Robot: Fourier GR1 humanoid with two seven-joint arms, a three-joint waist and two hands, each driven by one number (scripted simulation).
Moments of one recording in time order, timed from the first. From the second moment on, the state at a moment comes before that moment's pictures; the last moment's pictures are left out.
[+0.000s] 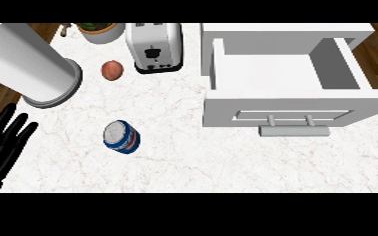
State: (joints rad) left arm 0.25 0.16 0.17 -2.34 0.34 -0.15 0.50; right arm 0.34 -0.13 -0.34 -2.12 -0.25 0.17 0.07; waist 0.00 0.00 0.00
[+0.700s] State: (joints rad) left arm 0.14 0.08 0.14 -2.23 0.39 -0.08 0.58; right arm 0.42 -0.11 -0.46 -2.13 -0.34 0.31 0.04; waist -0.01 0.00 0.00
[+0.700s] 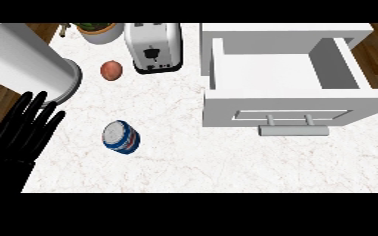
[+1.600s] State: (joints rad) left arm 0.12 0.02 0.07 -1.86 0.20 -0.11 0.28; right arm 0.42 -0.10 -0.60 -2.18 -0.43 0.40 0.12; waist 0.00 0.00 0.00
